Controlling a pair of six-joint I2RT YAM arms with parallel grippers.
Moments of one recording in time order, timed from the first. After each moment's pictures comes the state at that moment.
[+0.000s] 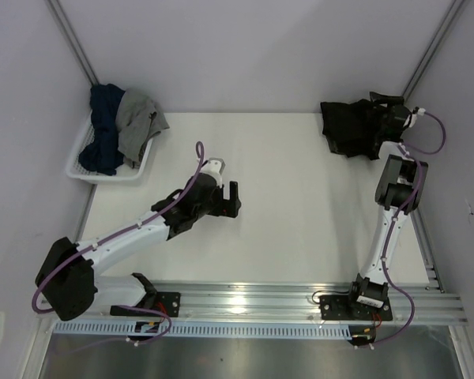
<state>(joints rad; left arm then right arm) -0.74 1.26 0.80 -0.17 -0.18 -0.44 -0.27 2.55 1.97 0.49 -0.12 1.36</state>
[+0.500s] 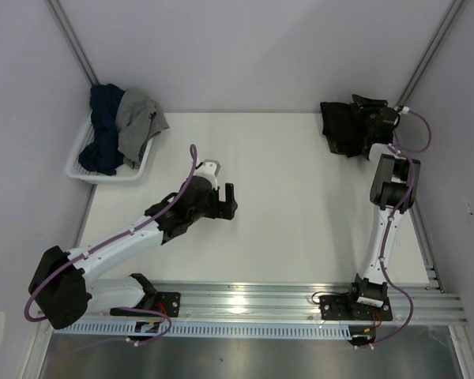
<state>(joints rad) -0.74 1.17 0.76 -0.20 -0.19 -0.44 -0.22 2.48 1.85 0.63 -0.26 1.45</state>
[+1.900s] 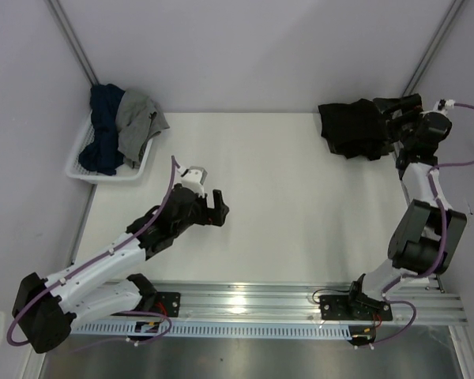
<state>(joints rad) -0.74 0.98 0.67 -0.20 -0.21 -0.43 -0.34 1.69 1.27 0.37 -0.44 1.05</state>
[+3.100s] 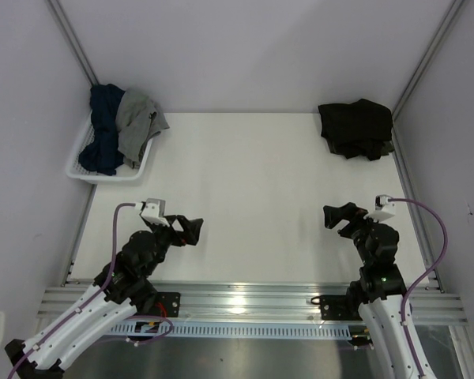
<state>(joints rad) -0.74 0.26 0.27 -0.22 -0.36 -0.43 0.10 0.29 0.23 -0.14 -0.06 0.52</state>
